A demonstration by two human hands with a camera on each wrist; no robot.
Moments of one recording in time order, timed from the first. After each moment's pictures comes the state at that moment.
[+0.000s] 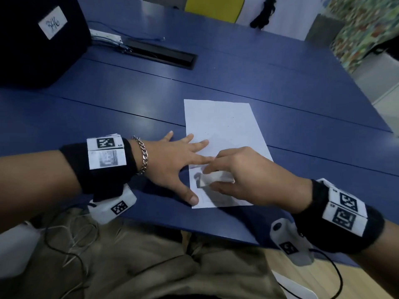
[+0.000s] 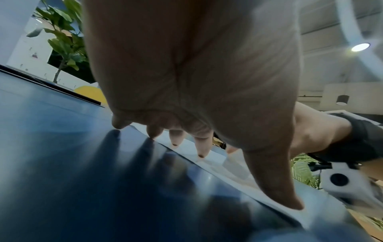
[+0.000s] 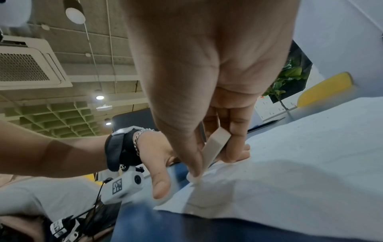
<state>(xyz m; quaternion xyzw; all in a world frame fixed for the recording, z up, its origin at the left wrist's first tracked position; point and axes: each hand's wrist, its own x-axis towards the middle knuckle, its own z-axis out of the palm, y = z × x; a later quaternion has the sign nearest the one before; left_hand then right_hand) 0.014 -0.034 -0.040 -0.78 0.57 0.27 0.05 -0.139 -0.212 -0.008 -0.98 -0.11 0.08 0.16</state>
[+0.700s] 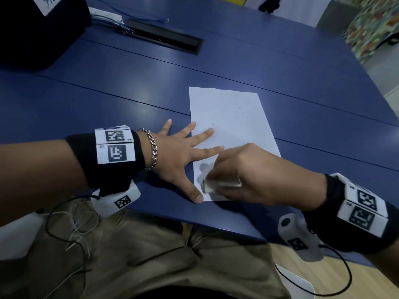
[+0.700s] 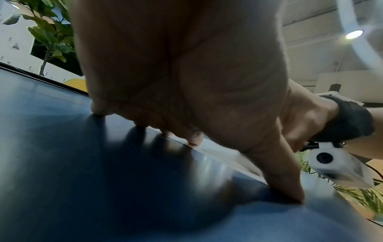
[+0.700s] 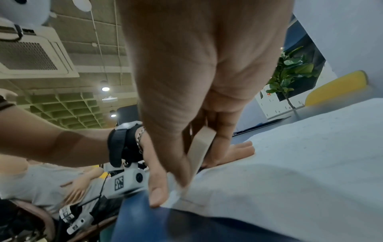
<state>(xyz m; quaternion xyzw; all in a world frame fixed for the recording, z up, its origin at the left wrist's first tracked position) 0.007 -0.037 -0.052 -0.80 0.53 0.27 0.09 -0.139 -0.217 -0.011 -0.96 -0.22 0.10 0.15</state>
